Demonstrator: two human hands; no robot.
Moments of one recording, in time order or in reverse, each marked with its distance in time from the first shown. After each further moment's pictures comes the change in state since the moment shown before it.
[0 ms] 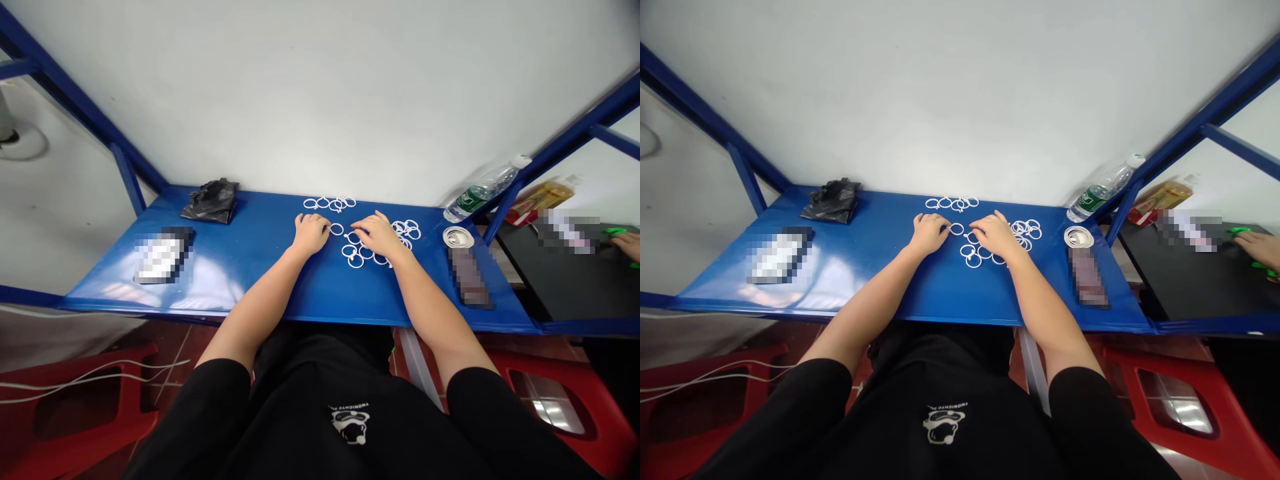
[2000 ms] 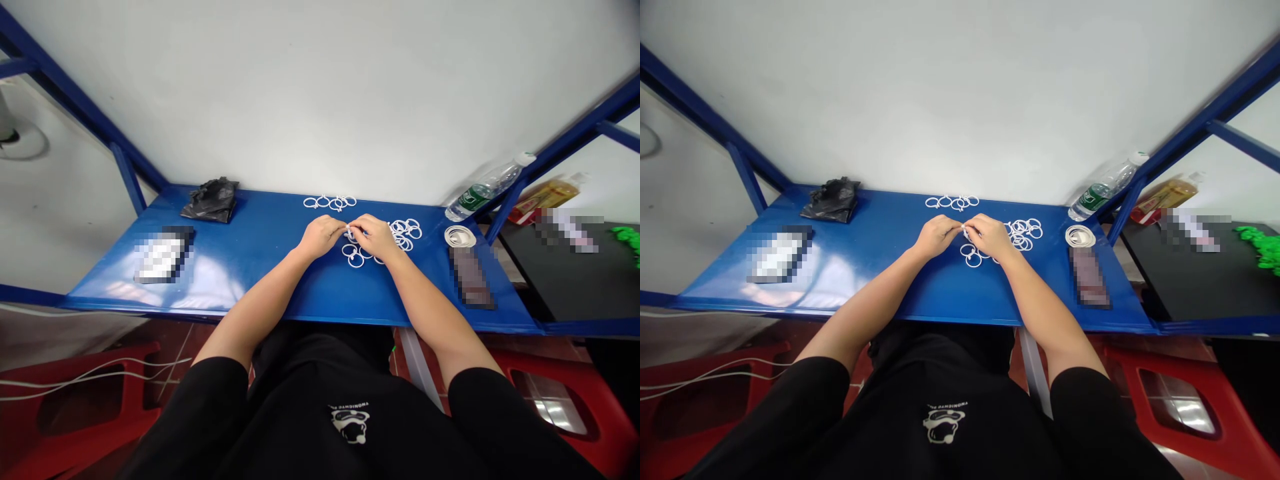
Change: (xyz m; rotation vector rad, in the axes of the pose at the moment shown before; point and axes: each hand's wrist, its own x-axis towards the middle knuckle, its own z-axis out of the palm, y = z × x) left_hand -0.001 0.012 0.004 -0.163 0.235 0.465; right_hand -0.002 -0.025 0.004 0.127 0.273 -0.118
